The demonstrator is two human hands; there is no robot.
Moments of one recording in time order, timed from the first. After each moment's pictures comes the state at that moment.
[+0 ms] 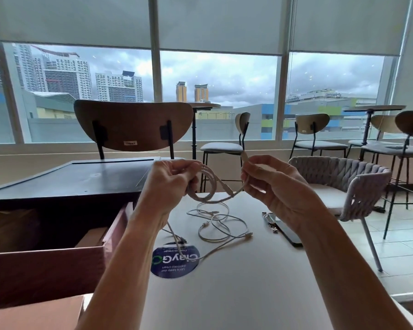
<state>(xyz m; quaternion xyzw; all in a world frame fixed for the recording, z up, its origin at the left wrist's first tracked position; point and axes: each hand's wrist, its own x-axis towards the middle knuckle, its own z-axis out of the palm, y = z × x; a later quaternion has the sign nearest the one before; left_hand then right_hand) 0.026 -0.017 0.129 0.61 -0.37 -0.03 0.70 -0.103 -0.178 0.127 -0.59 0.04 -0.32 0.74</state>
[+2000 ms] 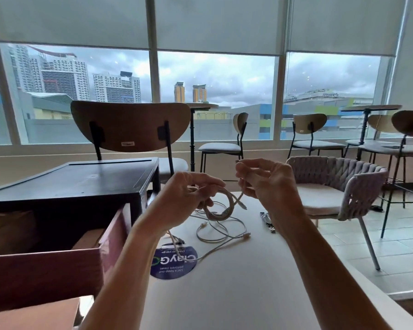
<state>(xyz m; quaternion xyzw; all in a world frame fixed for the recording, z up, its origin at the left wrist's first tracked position) 0.029 -0.027 0.112 0.66 -0.51 -0.04 0.55 -0.088 -0.169 0.117 -0.68 0.12 -0.47 0.55</state>
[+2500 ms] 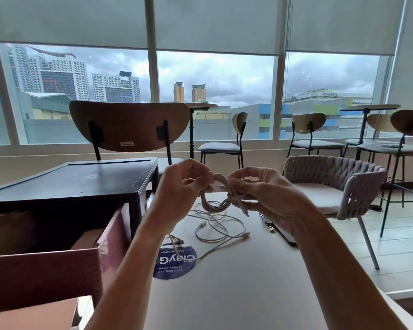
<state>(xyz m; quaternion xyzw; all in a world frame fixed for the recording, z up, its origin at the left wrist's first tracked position) 0.025 -0.035 0.113 0.61 -0.46 0.01 0.64 -0.100 -0.174 0.123 -0.72 0.09 -0.25 0.65</state>
